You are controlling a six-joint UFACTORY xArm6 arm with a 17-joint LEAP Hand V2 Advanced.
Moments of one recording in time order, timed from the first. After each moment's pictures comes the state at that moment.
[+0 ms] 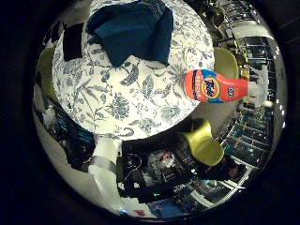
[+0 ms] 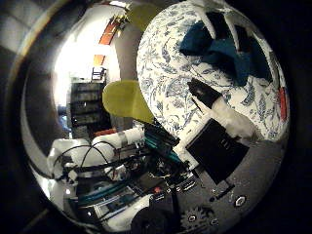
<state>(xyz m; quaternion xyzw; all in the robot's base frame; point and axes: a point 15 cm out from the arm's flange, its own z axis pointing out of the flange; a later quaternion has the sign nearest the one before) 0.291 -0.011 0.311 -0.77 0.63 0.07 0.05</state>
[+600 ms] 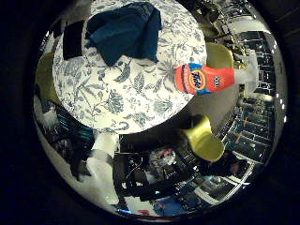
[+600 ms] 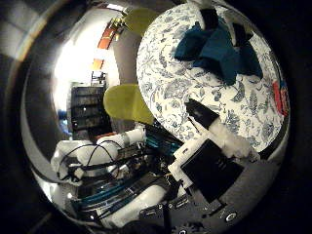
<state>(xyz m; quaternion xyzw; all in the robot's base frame) 0.292 -0.053 0.351 -0.75 0.66 0.04 0.06</state>
